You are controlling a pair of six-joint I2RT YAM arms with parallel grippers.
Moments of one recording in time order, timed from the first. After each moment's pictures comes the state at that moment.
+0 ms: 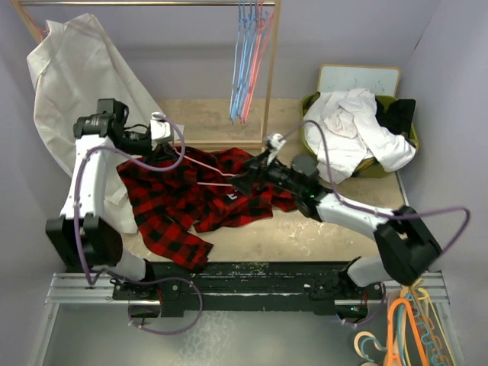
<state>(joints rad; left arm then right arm) 0.09 1.59 1.60 -1.34 1.02 1.43 0.68 1.50 0.80 0.62 -0.45 0.34</state>
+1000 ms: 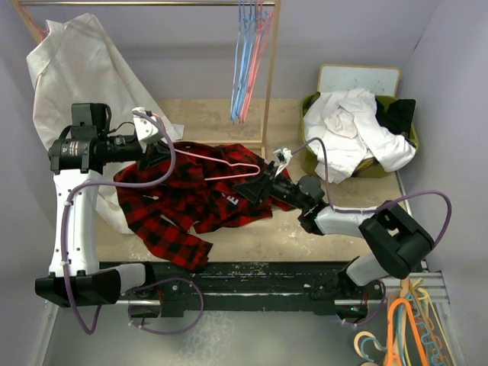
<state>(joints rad) 0.08 1.24 1.59 -1.20 1.09 0.96 0.68 1.48 0.51 1.12 -0.42 0.65</state>
